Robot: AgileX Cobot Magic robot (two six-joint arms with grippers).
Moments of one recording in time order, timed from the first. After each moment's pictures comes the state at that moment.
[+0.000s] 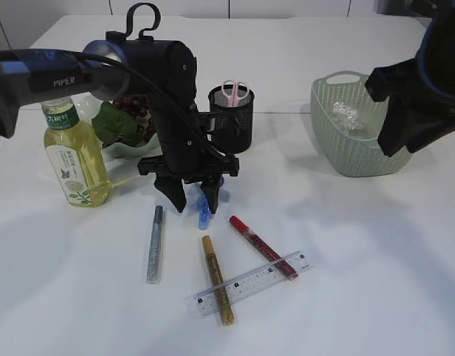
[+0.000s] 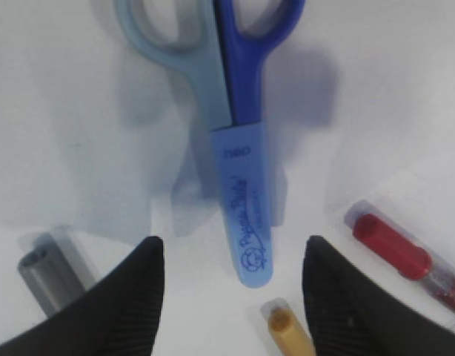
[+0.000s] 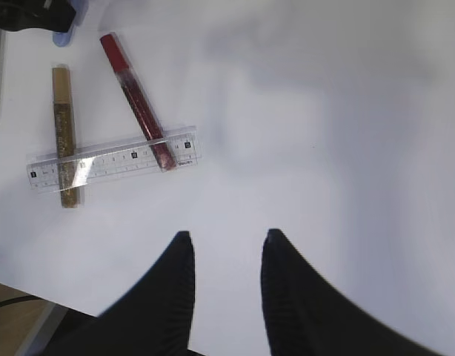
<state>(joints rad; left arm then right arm) -0.52 2.44 -2.03 -0.17 1.22 -0.31 0.26 1.51 -1.37 0.14 1.24 0.00</state>
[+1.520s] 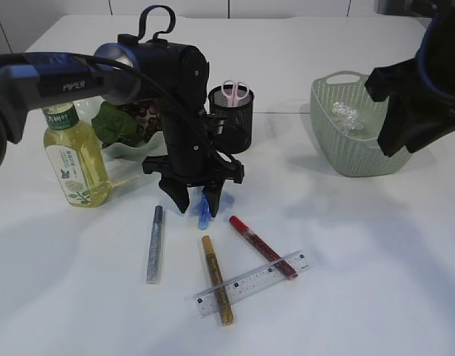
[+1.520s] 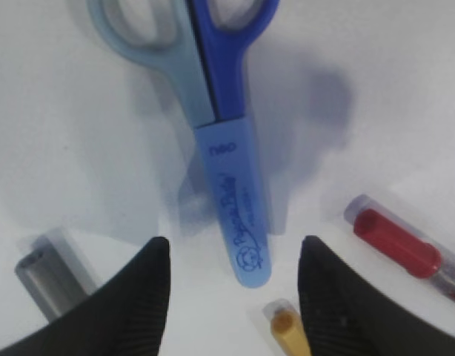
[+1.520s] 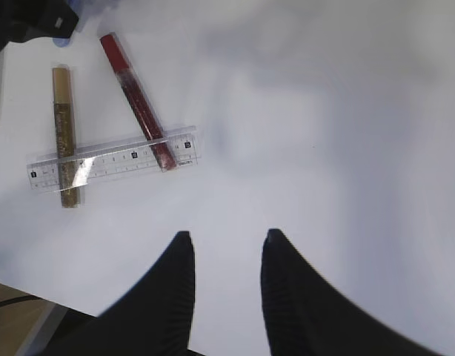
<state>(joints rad) -0.55 2.44 -2.03 -0.10 1.22 -0.31 0.26 1.51 -1.37 0.14 1.24 0.00</state>
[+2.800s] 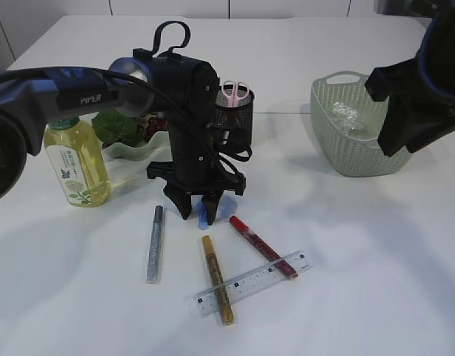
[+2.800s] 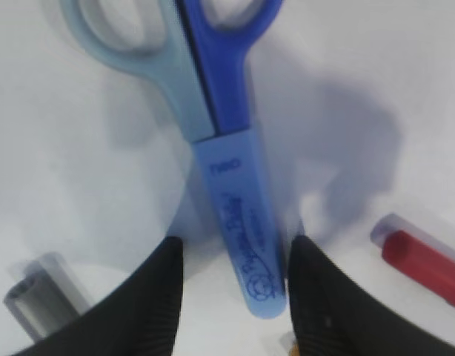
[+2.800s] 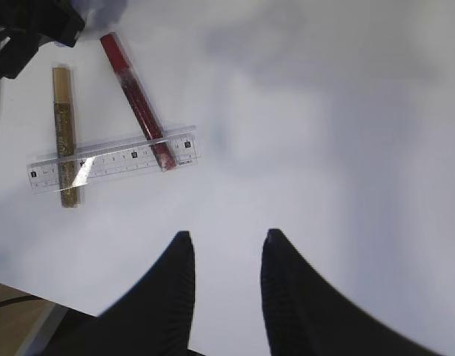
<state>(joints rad) -0.57 2.48 -2.05 -0.04 1.22 -0.31 0.26 1.51 -1.37 0.14 1.24 0.00</state>
